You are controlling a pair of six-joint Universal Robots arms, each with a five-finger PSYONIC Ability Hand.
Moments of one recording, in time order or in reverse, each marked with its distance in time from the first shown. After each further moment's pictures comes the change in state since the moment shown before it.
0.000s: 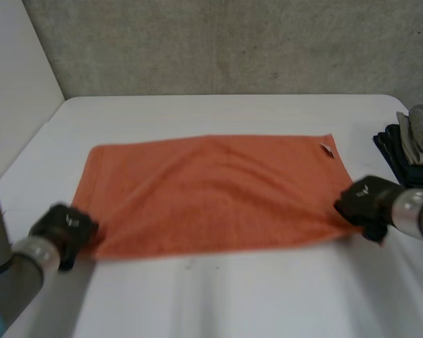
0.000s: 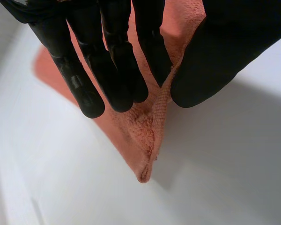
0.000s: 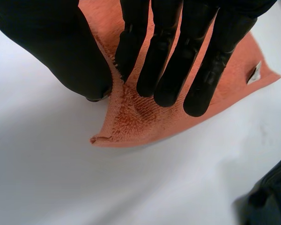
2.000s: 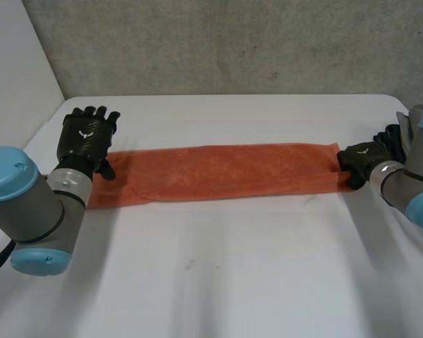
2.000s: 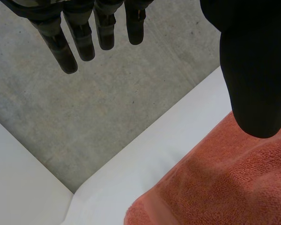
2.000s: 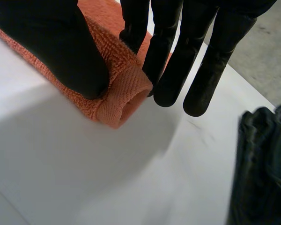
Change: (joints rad) left arm -0.090 -0.258 0.267 0.644 -0.009 -0.443; right arm -0.016 0.521 -0.500 -0.372 0.065 0.442; left_hand -0.968 -0.999 -0.986 -1.000 -0.926; right_hand -0.026 -0.001 -0.005 -0.008 -0.022
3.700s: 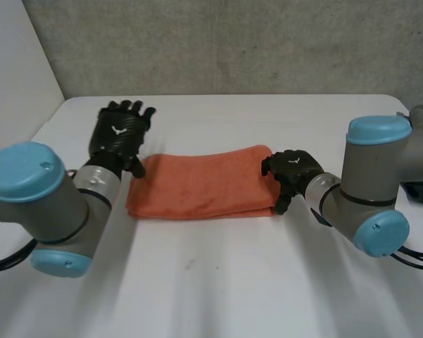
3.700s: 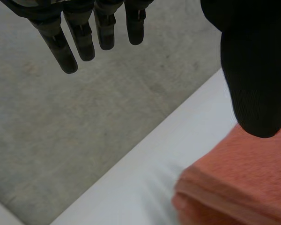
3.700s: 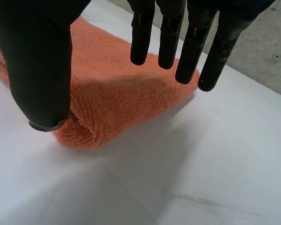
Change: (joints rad) left arm -0.132 -0.007 0.074 -0.057 0.009 -0.010; right arm 0.318 -0.167 0.186 -0.034 0.005 0.292; left_hand 0.000 0.000 0.000 0.000 0.000; right_hand -0.581 -0.740 -0.732 -0.736 -0.711
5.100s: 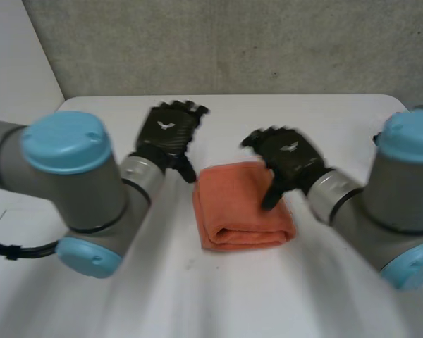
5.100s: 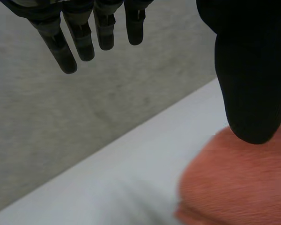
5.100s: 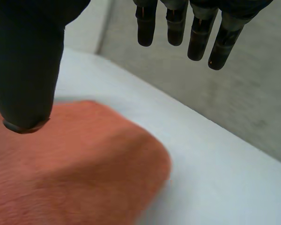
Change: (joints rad) left arm -0.214 -0.065 0.290 -0.336 -0.035 -0.244; right arm 0.026 -0.339 0.286 -0.145 -0.063 0.091; left_hand 0.000 0.000 0.000 0.000 0.000; right_hand -0.178 -0.216 -0.231 -0.211 -0.196
